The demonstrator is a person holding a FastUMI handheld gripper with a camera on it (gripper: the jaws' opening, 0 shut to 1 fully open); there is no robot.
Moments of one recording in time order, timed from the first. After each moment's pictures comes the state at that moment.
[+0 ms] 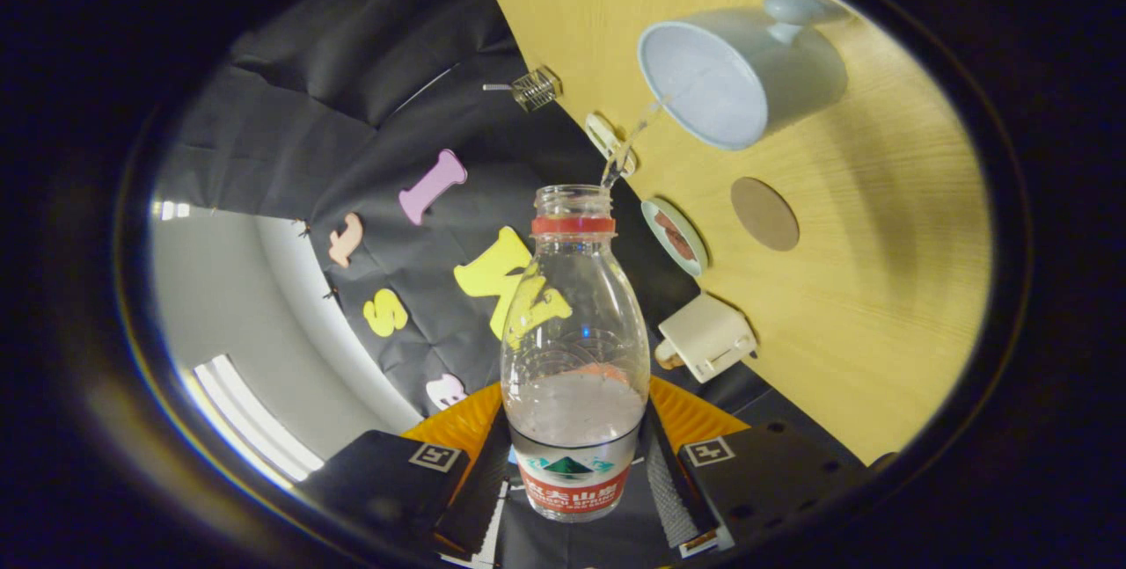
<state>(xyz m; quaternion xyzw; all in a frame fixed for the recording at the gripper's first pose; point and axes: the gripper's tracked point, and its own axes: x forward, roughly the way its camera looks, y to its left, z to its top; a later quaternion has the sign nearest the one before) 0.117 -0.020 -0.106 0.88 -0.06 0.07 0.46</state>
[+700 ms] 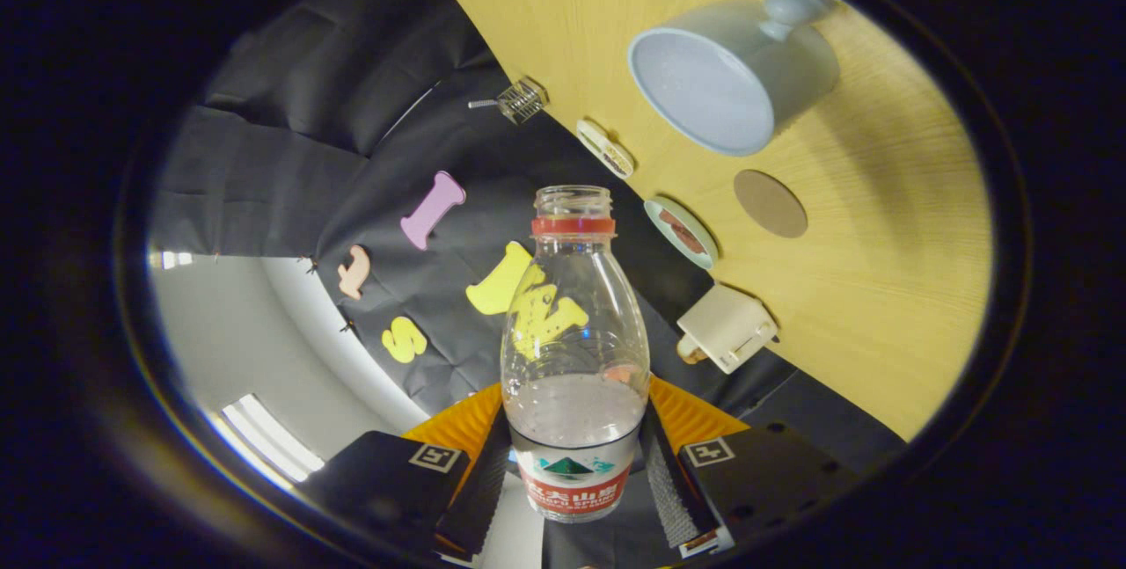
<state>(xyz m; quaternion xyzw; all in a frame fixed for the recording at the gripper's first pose) 0.117 -0.034 -0.096 0.90 -0.07 0.07 0.41</state>
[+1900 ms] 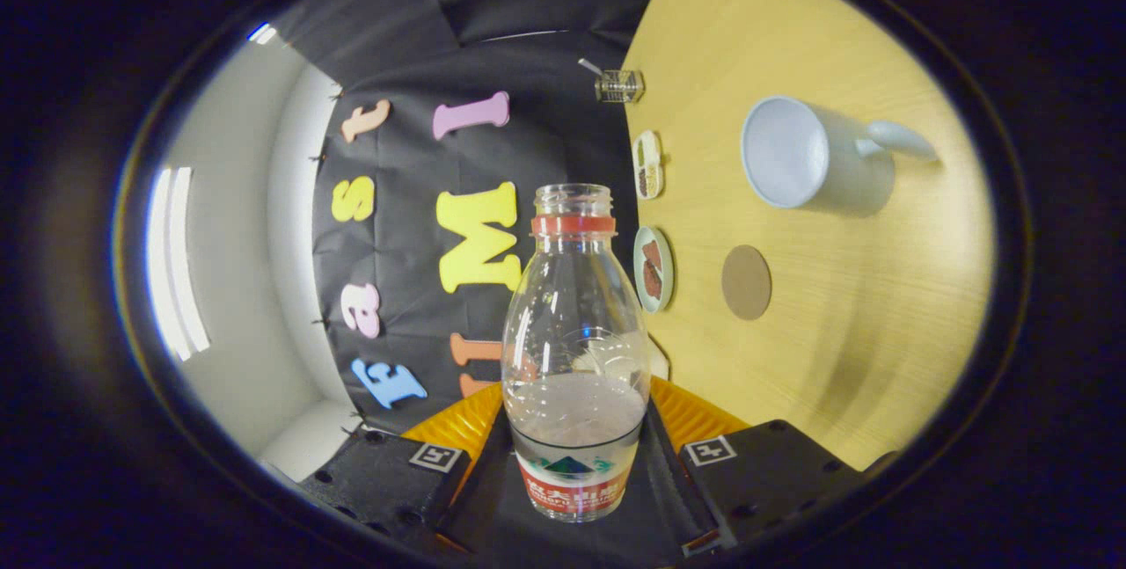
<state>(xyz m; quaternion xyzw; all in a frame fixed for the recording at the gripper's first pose) 0.110 0.038 -0.111 0.68 0.00 0.02 0.73</state>
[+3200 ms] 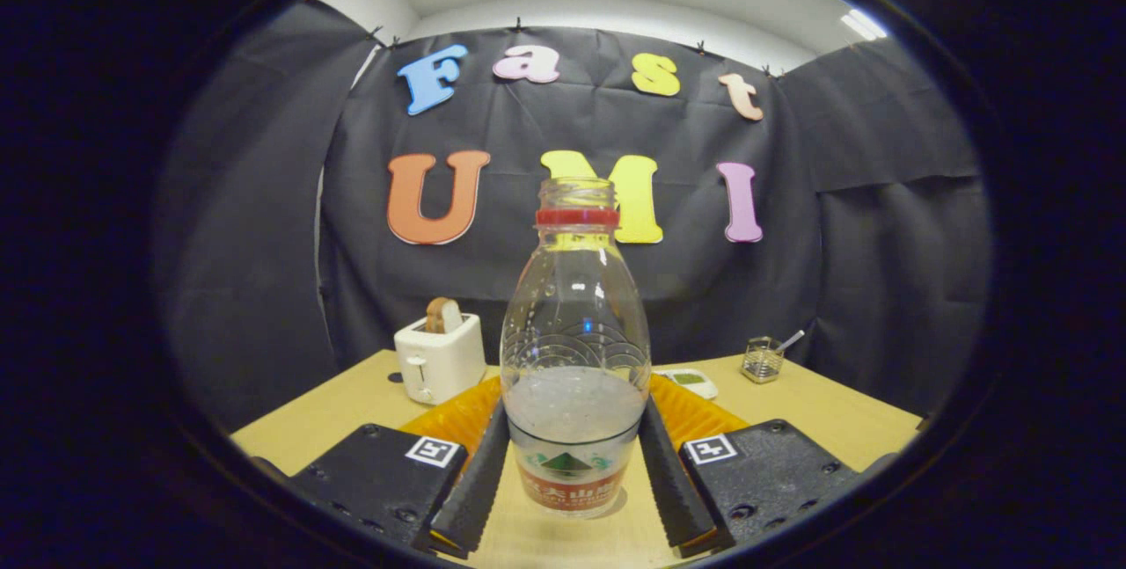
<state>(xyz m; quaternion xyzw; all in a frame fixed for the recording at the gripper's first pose) 0.217 0.019 -0.077 -0.04 0.00 -0.07 1.00</state>
